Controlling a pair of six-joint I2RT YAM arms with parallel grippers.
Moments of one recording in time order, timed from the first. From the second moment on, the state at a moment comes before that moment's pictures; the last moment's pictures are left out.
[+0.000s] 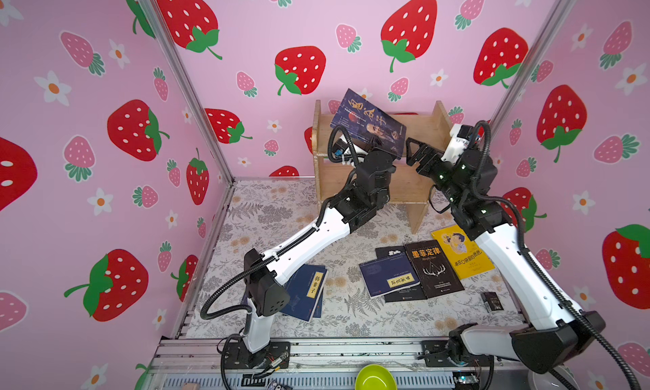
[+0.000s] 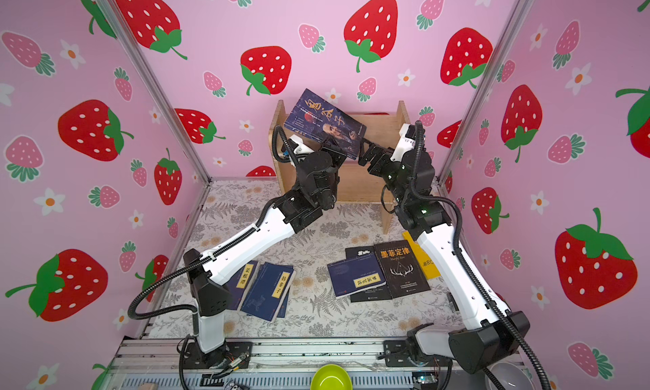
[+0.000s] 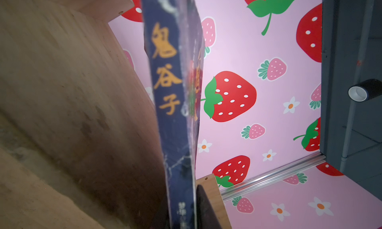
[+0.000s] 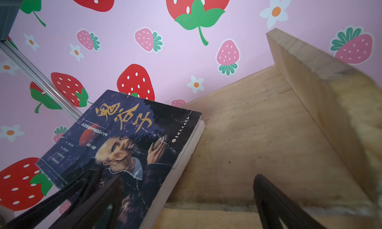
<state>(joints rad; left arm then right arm) -0.91 1.94 2.09 0.02 -0.86 -1.02 0.46 1.34 1.49 -0.11 0.05 0.54</state>
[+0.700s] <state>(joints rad) -0.89 1.73 1.85 -0.05 -0.80 -1.11 0.46 1.42 1.55 -0.04 -0.04 0.56</state>
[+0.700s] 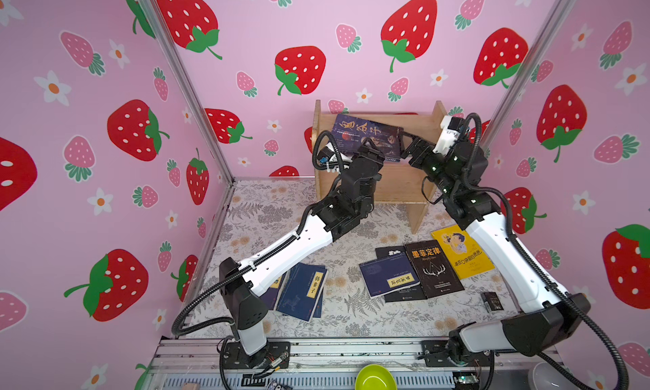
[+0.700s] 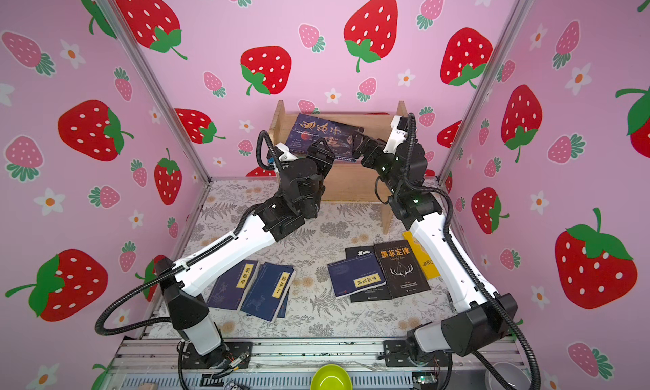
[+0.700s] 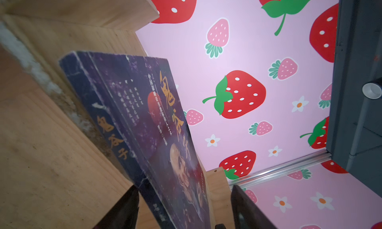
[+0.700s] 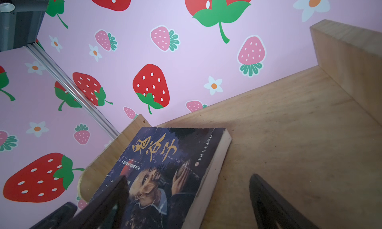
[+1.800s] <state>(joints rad) -0.42 1.23 1.72 -0.58 0.01 -0.34 0.65 1.60 1.91 -0.45 0.18 0.43</state>
